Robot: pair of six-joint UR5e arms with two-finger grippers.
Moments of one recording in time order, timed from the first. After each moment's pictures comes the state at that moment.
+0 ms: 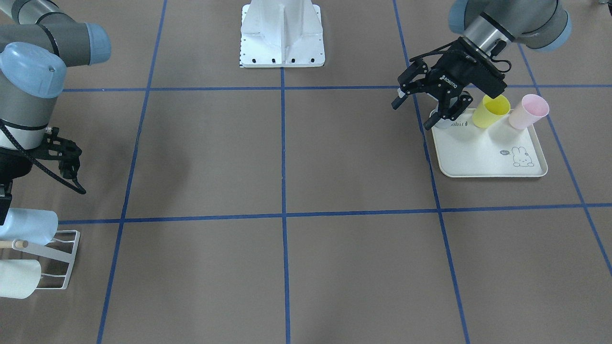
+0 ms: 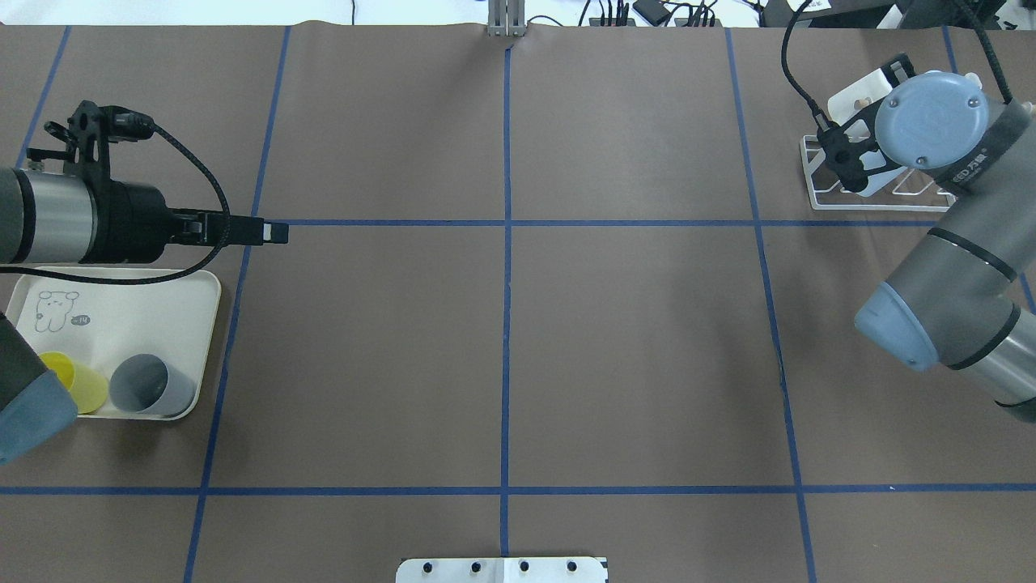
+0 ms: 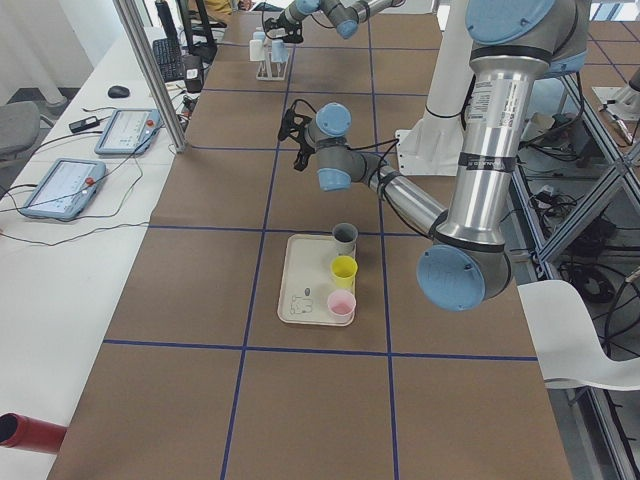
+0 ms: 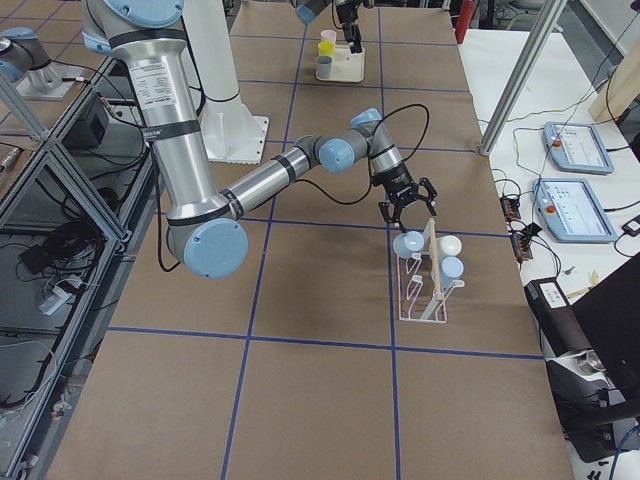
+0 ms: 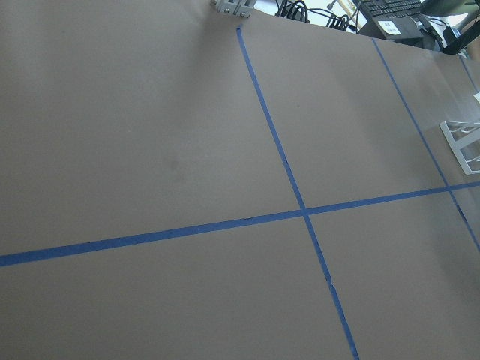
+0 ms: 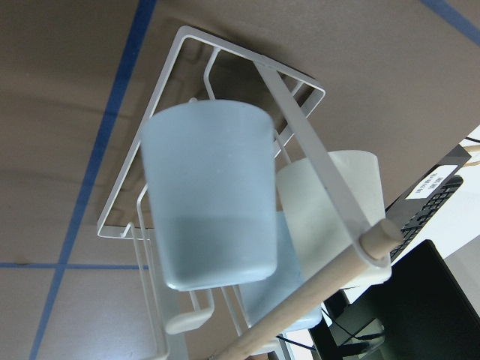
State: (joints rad) left arm -0.80 -1.68 -1.97 -2.44 -2.00 -1.10; right arm 0.89 -1.29 1.83 -1.62 1.27 -1.10
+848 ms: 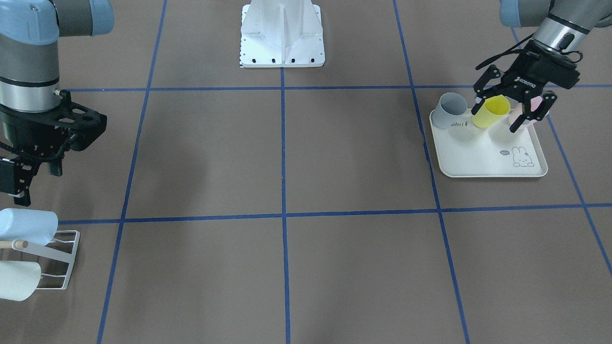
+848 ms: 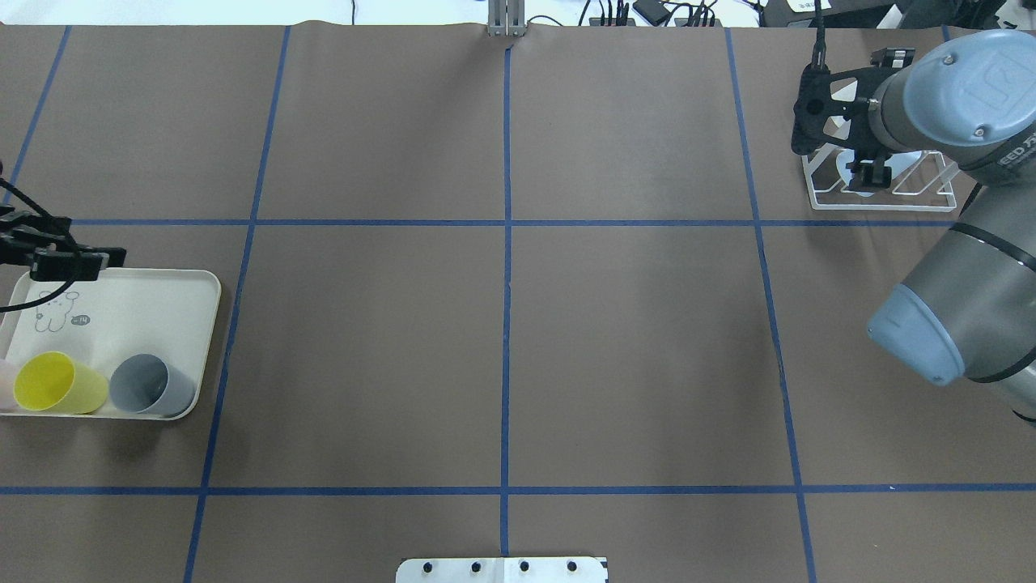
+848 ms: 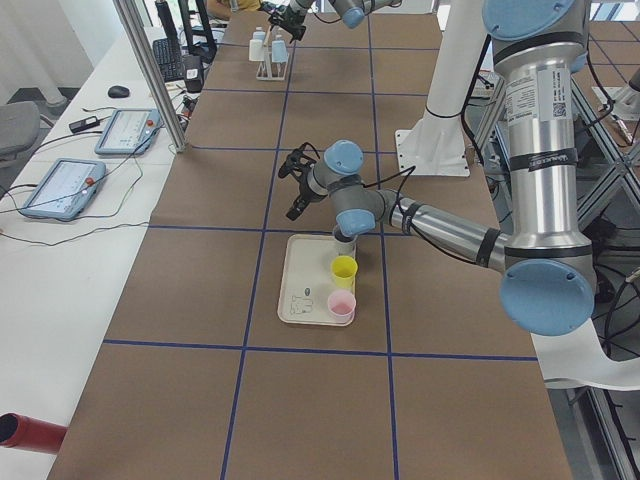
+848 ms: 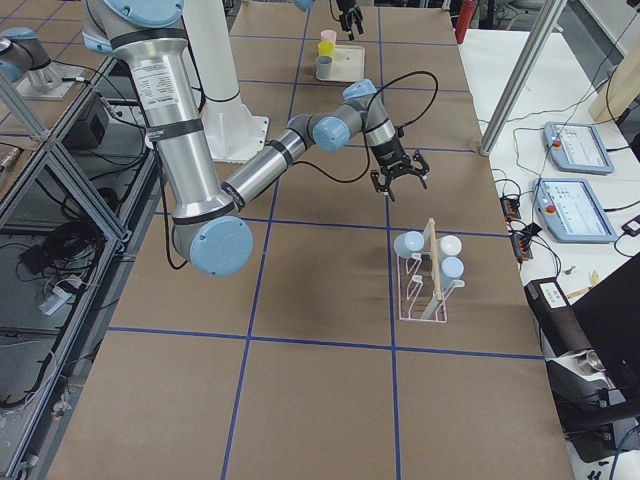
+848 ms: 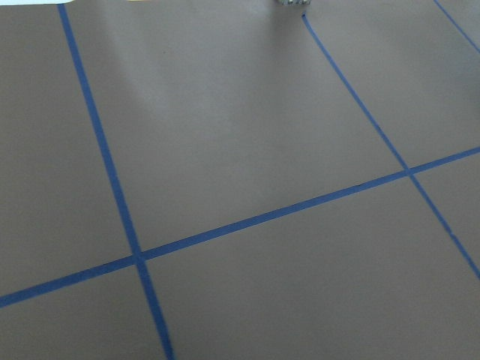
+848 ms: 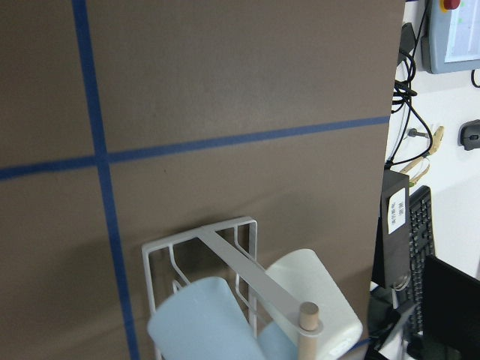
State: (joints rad) left arm -0.97 -1.38 -1.98 -2.45 -2.00 -0.56; right arm 0.89 -1.28 1.99 -1.61 1.58 -0.45
